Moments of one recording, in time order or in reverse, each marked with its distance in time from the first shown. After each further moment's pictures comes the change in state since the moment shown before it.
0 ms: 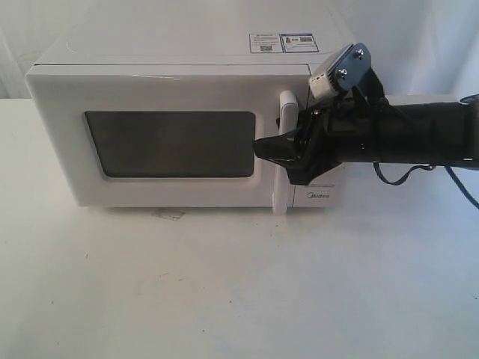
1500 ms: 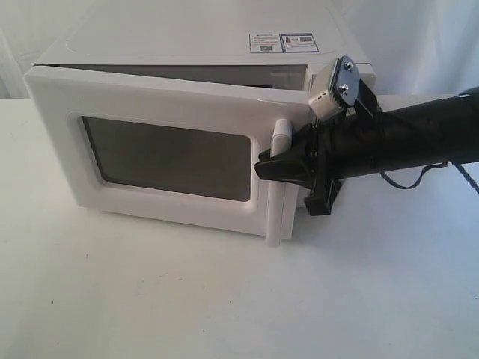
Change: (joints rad) left arm 0.000 0.000 0.000 0.000 0.000 0.000; right arm -0.016 -0.002 -0.044 -0.309 0.174 0.113
